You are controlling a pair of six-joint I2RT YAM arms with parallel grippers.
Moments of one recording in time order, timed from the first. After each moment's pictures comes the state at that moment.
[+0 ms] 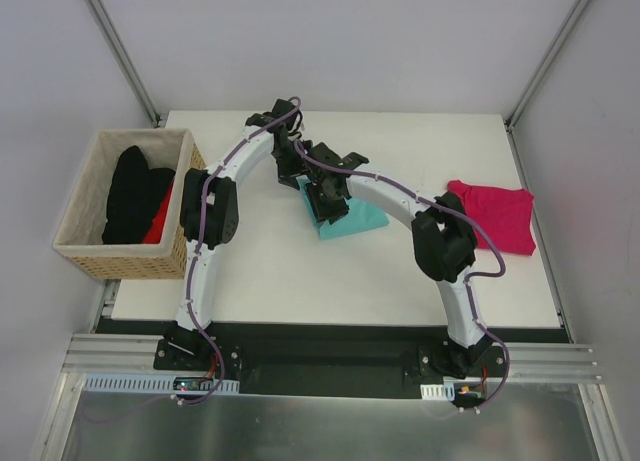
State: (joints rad) left arm -0.36 2.32 2.09 -0.96 0.34 -0.47; right arm 0.76 2.13 1.81 -0.89 -0.01 0.34
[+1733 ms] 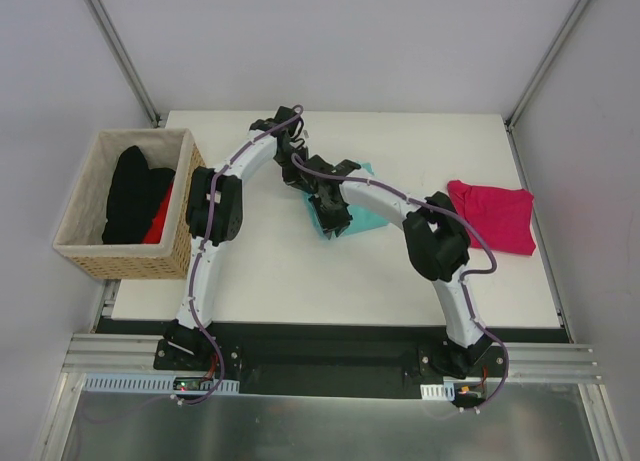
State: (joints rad) left arm -0.35 2.40 2.10 -0.94 0.44 -0.47; right arm 0.78 2.17 1.78 -0.97 0.06 0.36
